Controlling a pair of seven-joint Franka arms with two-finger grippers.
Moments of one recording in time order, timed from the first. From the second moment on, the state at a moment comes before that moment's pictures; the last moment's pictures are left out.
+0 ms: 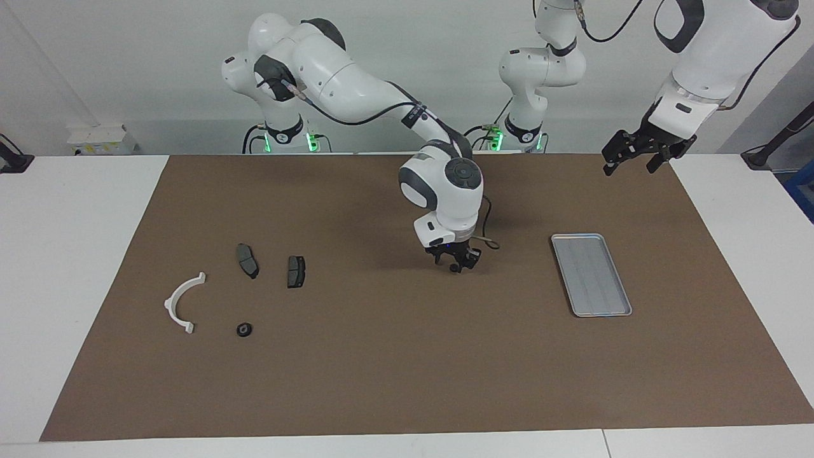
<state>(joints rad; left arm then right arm) -0.11 -0.04 0.07 -1.63 -0.02 1.54 -0.05 0.49 0.77 0.30 -1.25 -0.23 2.02 1.29</state>
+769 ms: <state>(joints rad) -0.17 -0.06 0.05 -1.70 -0.02 1.63 -0.27 0.10 0.46 0.31 -1.21 -0.16 1.71 0.43</state>
